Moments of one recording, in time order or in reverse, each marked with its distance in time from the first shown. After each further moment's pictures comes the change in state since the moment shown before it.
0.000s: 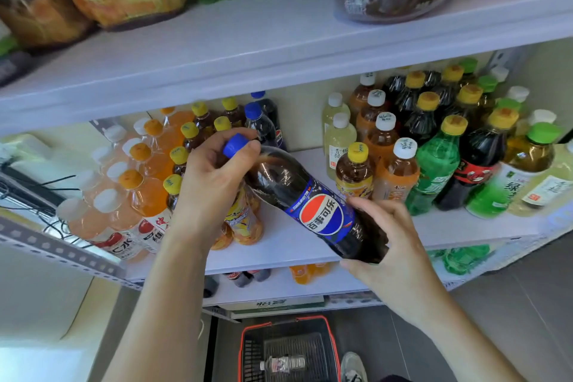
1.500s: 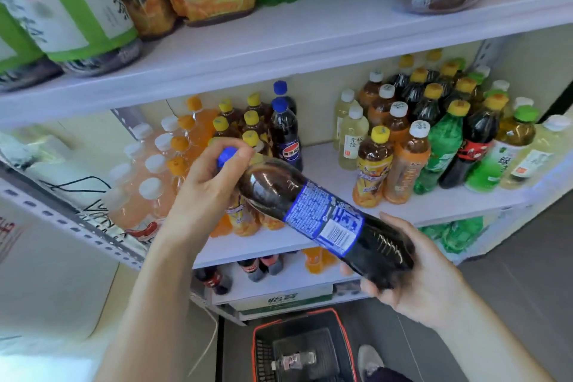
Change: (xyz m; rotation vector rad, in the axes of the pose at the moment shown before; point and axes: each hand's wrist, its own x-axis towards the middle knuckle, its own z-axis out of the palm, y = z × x) left_hand -0.046 0.013 -0.094 0.121 -0.118 0.016; right_hand -0.047 -0.058 0.038 1.245 -0.455 0.765
